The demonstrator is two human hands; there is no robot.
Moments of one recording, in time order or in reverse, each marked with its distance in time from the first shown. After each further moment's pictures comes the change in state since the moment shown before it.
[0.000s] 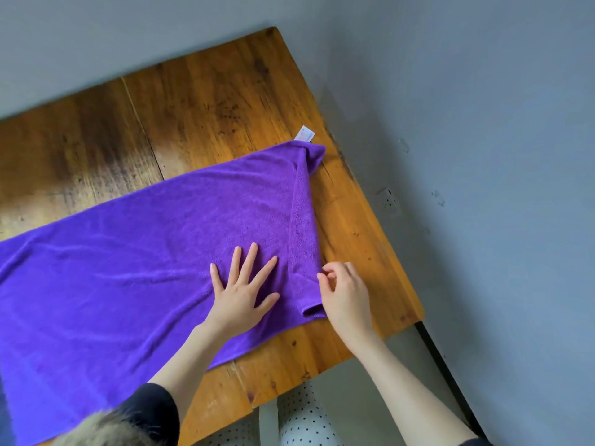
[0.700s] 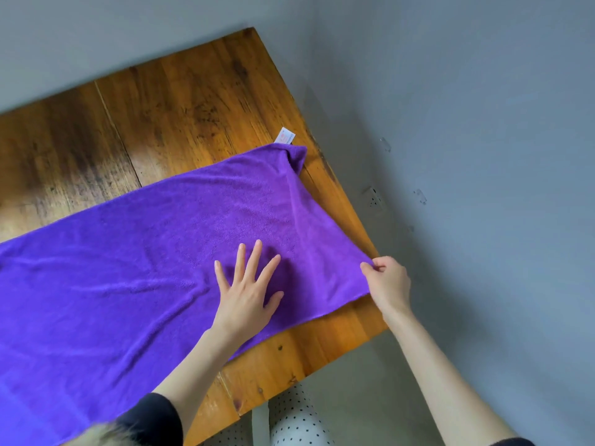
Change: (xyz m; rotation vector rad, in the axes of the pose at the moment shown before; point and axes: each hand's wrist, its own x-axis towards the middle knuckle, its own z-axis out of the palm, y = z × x) left_hand 0.007 0.043 -0.012 0.040 0.117 0.061; right_hand 0.034 0.043 -0.061 0.135 0.055 0.540
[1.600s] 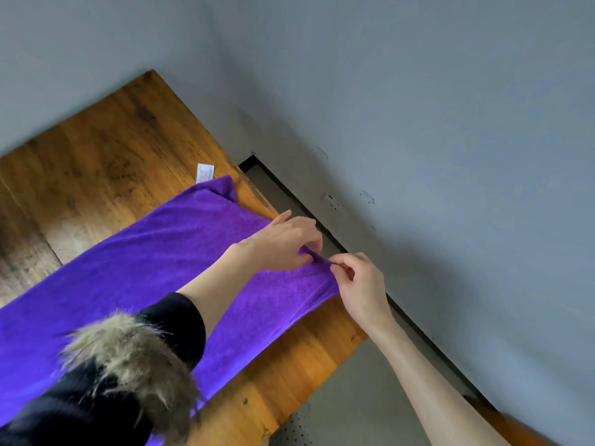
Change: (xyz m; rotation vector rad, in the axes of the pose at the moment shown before) left_hand 0.166 0.127 -0.072 -0.008 -0.302 0.739; right_hand 0.026 0.013 -0.038 0.120 0.013 -0.298
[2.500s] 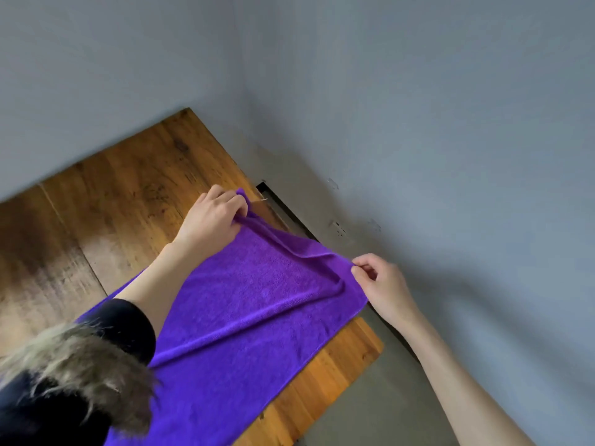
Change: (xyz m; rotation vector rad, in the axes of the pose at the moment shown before) left_hand -0.085 -0.069 -0.068 0.249 0.570 -0.332; right_hand 0.012 -0.035 -0.034 0.021 -0.097 0.002
